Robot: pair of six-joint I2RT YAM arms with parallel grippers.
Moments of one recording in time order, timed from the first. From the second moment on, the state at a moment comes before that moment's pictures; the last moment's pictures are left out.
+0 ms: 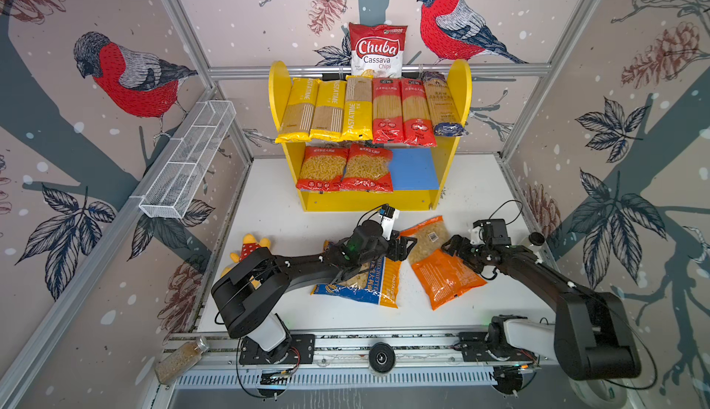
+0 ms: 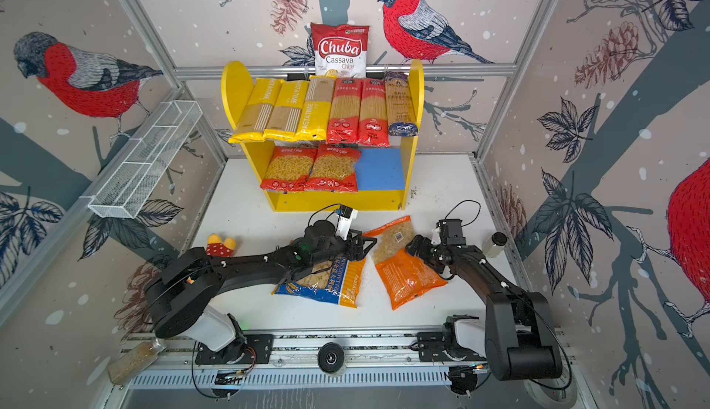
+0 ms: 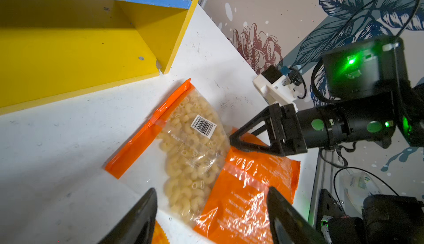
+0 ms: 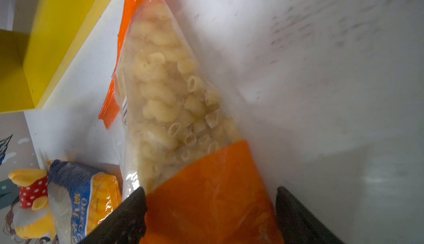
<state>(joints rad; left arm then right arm) -0.90 1.58 0.75 0.47 0.15 -0.52 0.13 1.23 0.50 -0.34 -0.40 0.52</state>
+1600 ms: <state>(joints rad) -0.81 1.49 0.63 0.51 0.14 -0.63 0.84 1.21 0.86 -0.57 0.52 0.74</state>
